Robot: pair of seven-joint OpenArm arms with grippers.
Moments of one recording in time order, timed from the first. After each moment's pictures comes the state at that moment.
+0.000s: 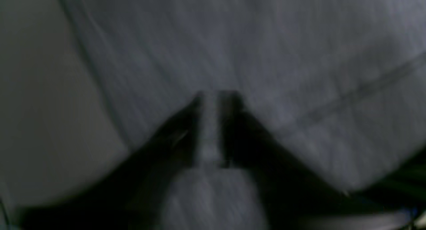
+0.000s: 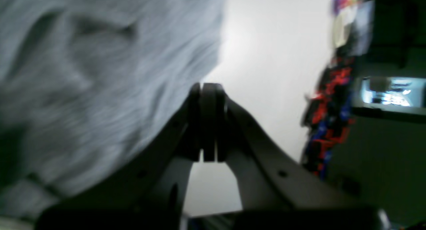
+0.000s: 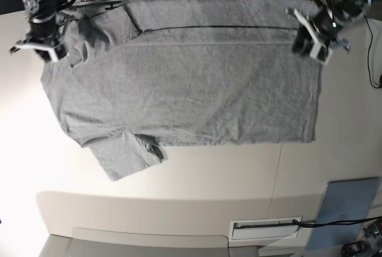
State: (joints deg) left arm 33.0 -22.2 -17.7 111.5 -22.6 -29.6 33.8; right arm -42.2 38.9 8.6 115.3 -14.9 -2.9 -35.9
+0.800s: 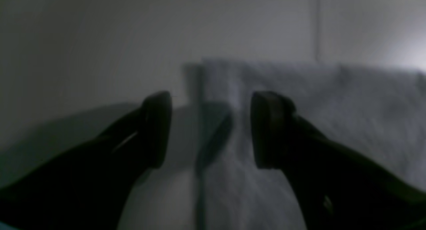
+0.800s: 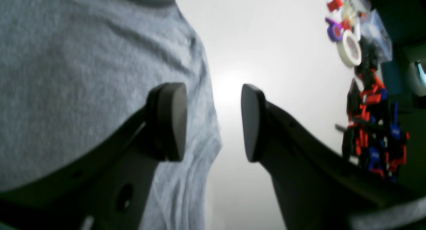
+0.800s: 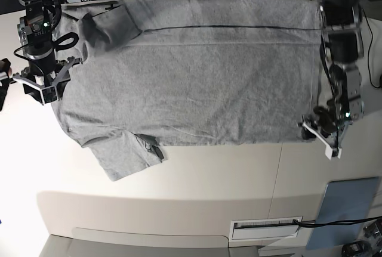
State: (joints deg) left arm -23.7 -21.9 -6.7 48.6 -17.7 -16.8 34.6; right arm -25.2 35.5 9.1 115.6 1.7 0.0 -39.2
